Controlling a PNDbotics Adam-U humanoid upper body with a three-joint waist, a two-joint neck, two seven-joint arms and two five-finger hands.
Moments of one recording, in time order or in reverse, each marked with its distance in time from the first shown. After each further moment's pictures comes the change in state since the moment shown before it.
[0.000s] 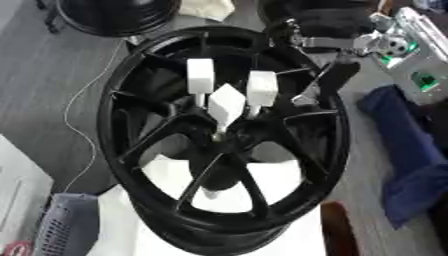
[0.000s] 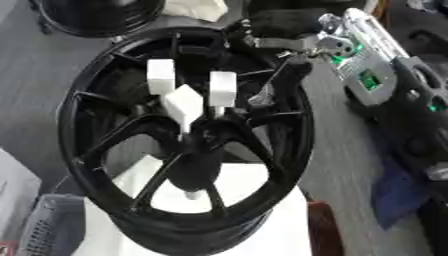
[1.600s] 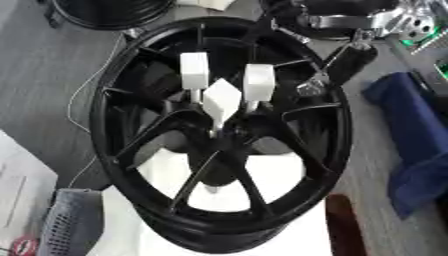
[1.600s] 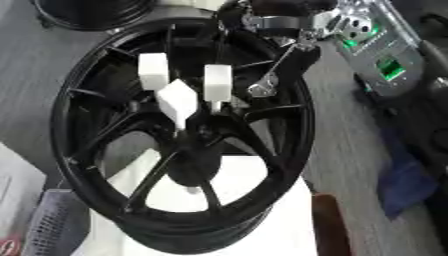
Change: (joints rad) left arm -0.023 0.008 -0.002 -0.013 -0.001 -0.003 -0.008; right arm -0.004 -0.056 -0.019 -0.145 -0.198 0.060 0.060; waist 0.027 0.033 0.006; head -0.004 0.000
